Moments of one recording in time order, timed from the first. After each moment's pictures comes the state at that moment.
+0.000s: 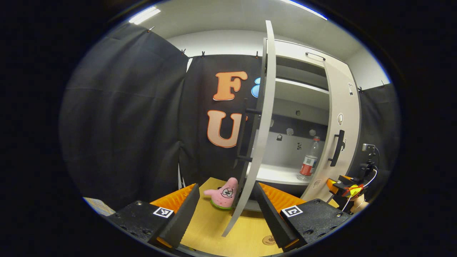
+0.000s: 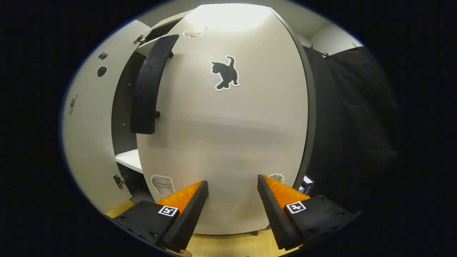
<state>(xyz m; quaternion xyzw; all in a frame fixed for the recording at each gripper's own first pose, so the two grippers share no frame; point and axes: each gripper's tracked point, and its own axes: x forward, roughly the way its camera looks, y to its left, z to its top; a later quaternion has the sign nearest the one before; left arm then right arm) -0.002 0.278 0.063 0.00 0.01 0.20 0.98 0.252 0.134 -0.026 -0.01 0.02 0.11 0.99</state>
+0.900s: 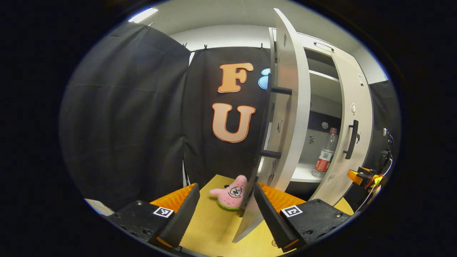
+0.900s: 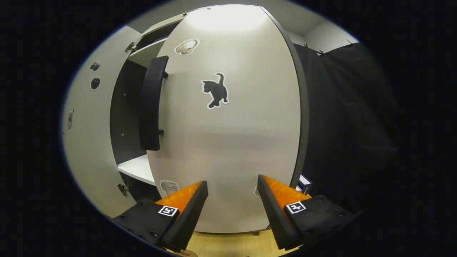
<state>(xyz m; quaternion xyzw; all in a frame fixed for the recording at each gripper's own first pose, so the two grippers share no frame) 0.038 0.307 0.039 0.01 0.03 0.20 0.98 0.223 0.117 0.002 0.01 0.02 0.11 0.99</state>
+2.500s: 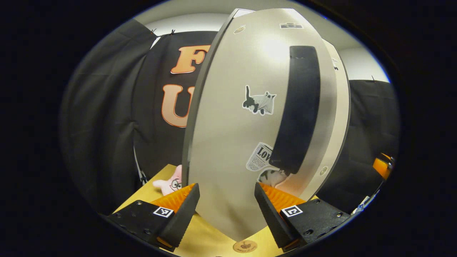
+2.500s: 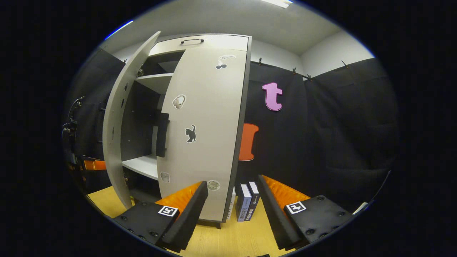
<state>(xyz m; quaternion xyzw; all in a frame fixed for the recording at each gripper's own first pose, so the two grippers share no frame) 0.166 0.174 -0.019 -0.04 0.07 0.05 1.00 0.073 -0.015 0.070 -0.04 -0.05 0.06 1.00</state>
